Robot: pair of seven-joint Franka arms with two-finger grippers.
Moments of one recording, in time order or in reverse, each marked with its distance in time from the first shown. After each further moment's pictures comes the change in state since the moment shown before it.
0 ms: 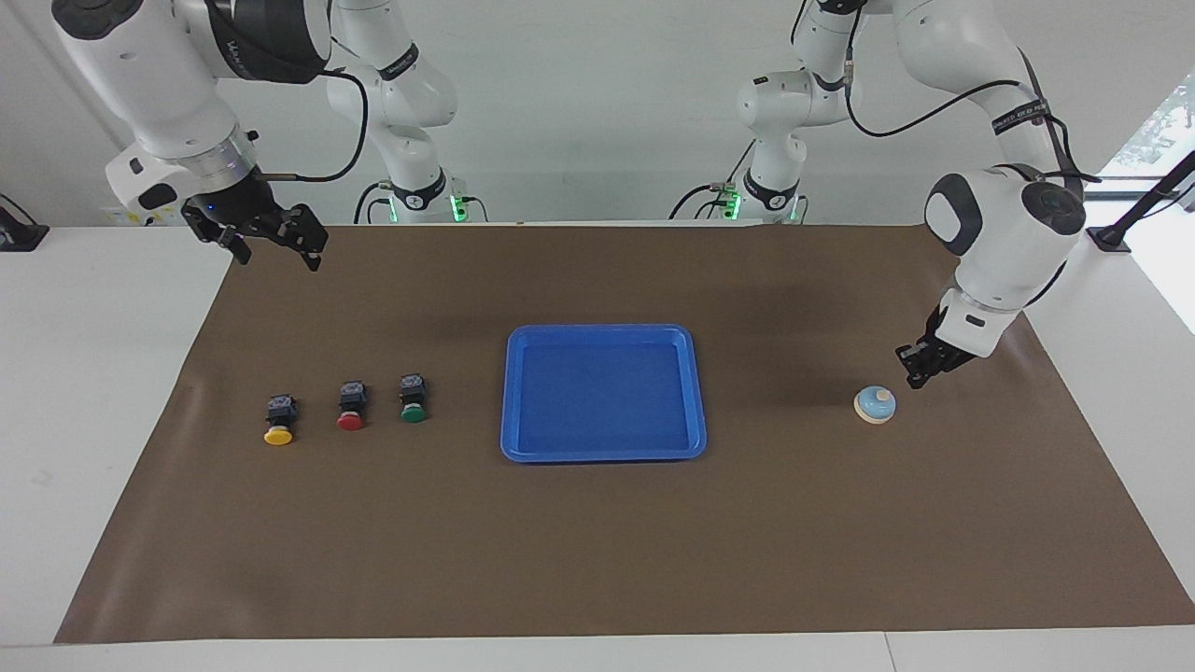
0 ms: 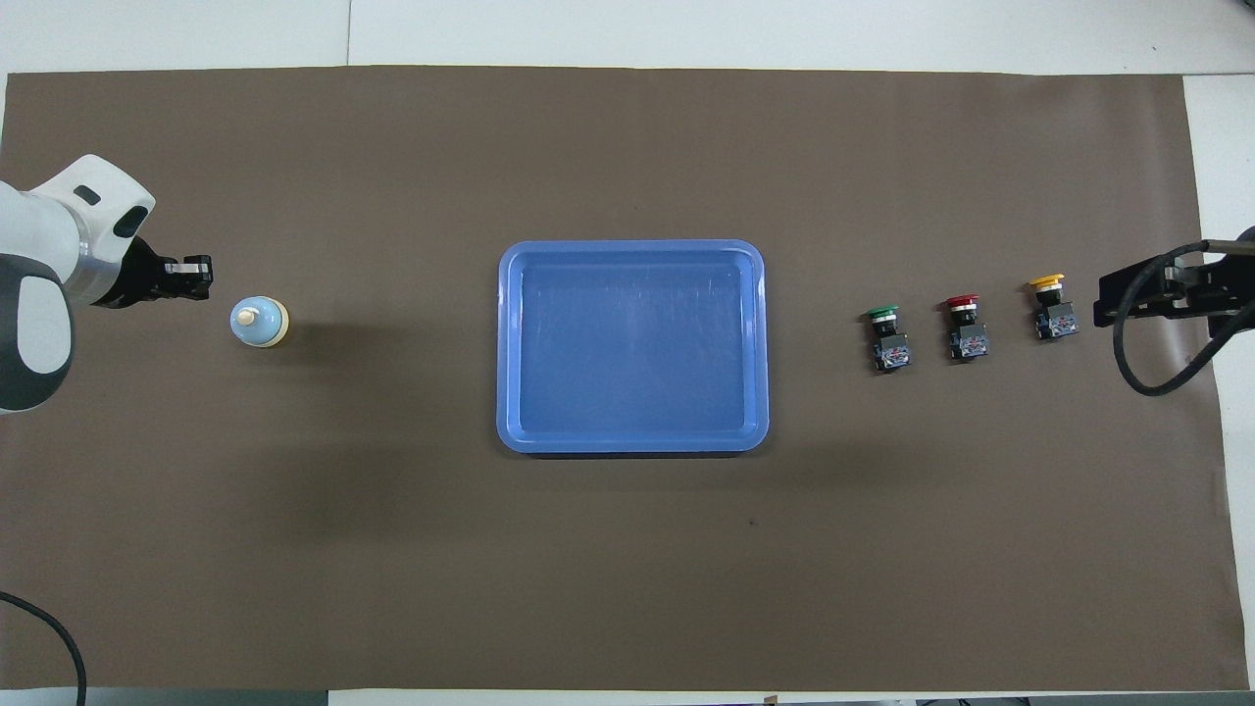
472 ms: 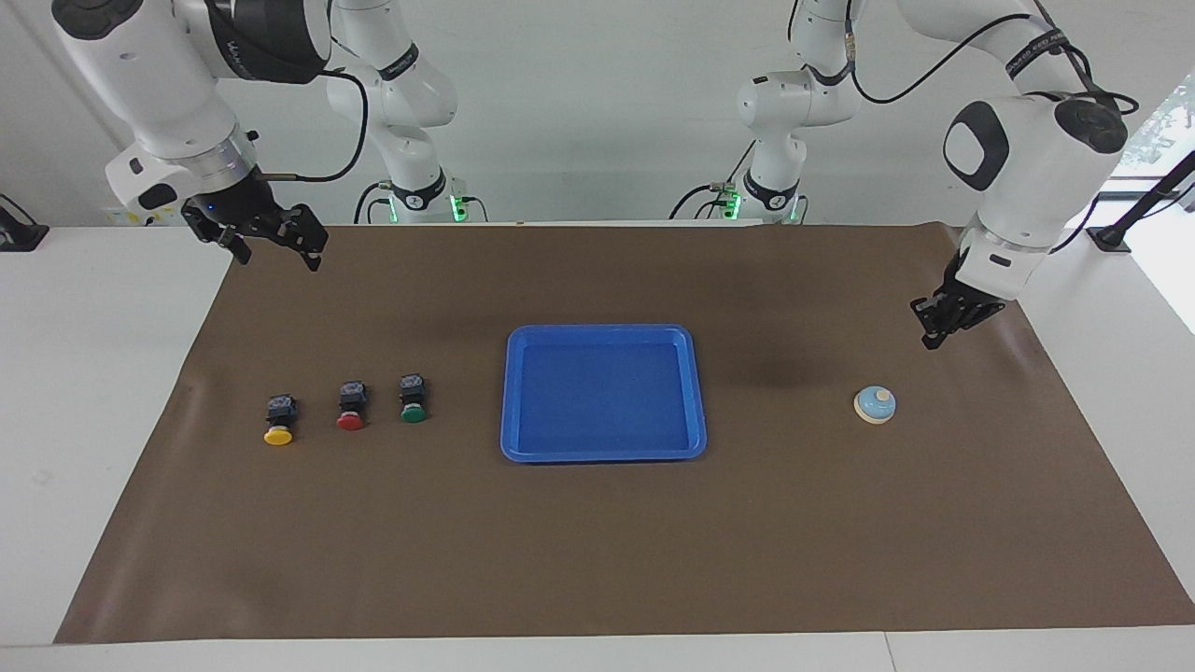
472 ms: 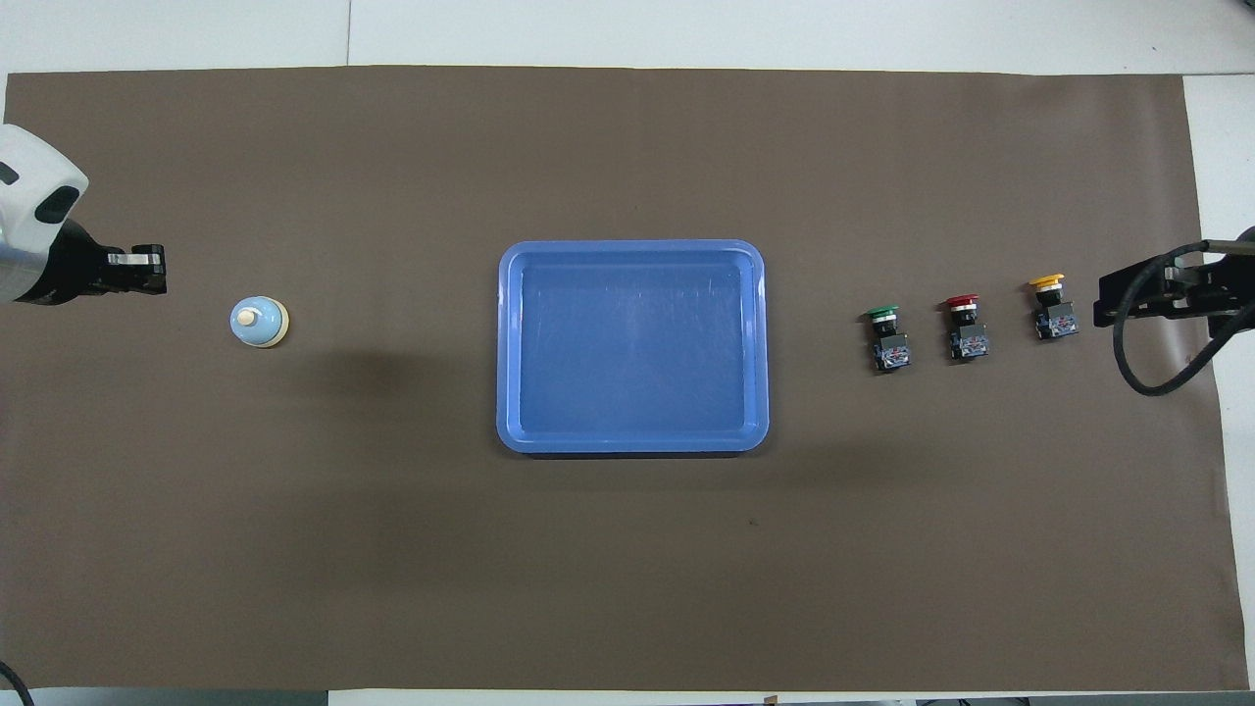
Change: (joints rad) left arm -0.009 -0.102 0.000 0.067 0.000 -0.154 -0.003; right arm 0.000 0.000 0.000 0.000 0.000 0.000 0.000
